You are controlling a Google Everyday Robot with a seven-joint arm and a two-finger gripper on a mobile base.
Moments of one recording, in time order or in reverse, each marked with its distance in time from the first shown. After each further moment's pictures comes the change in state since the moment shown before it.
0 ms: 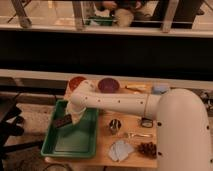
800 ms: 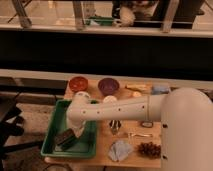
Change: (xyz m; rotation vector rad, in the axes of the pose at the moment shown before) arm -0.017 0.068 0.002 -0.102 0.013 -0.032
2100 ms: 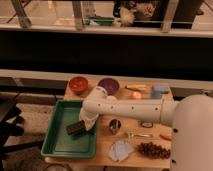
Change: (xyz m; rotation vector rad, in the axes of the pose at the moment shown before) arm 0.077 -0.007 -0.003 0.050 0.003 0.138
